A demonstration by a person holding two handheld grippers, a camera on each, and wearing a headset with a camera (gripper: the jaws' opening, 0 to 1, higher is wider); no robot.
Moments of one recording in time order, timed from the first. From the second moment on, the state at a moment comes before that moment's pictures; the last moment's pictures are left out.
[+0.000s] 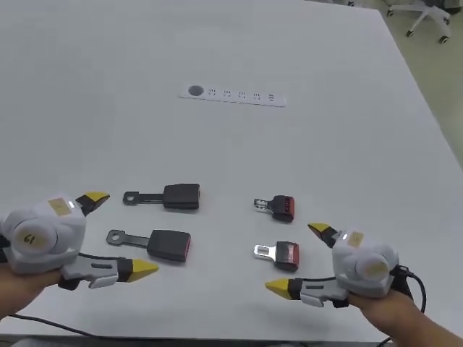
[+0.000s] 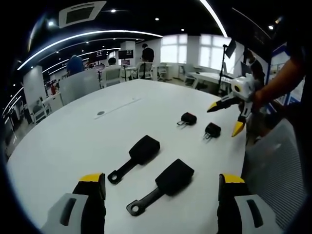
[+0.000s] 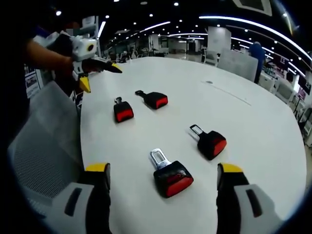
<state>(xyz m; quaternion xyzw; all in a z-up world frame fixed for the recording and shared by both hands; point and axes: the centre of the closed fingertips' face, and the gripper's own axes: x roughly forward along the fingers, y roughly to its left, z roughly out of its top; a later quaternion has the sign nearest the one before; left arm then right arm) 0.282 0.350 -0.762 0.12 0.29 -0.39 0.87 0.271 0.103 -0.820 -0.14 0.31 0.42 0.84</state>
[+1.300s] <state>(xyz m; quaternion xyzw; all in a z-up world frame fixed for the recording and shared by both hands) 0.290 0.315 -0.822 0.21 0.34 -0.50 0.77 0.276 0.096 -0.856 -0.16 0.36 0.49 0.78</state>
